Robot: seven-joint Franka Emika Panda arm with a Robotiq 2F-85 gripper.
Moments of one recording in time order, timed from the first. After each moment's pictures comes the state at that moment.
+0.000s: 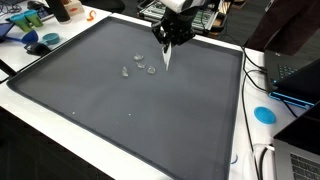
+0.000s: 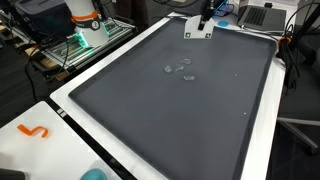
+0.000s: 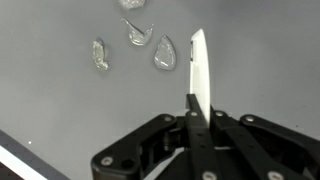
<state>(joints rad) 0.25 0.36 0.15 -1.84 -0.32 2.04 -0.01</state>
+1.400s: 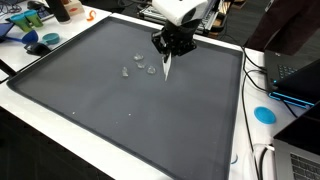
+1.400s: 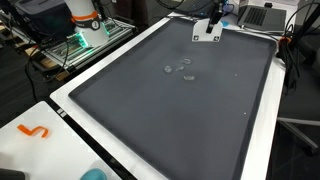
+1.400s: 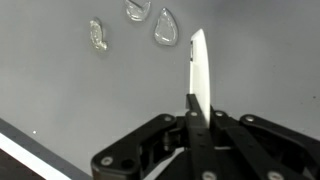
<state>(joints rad) 0.28 0.46 0.13 -1.72 -0.34 2.04 0.06</state>
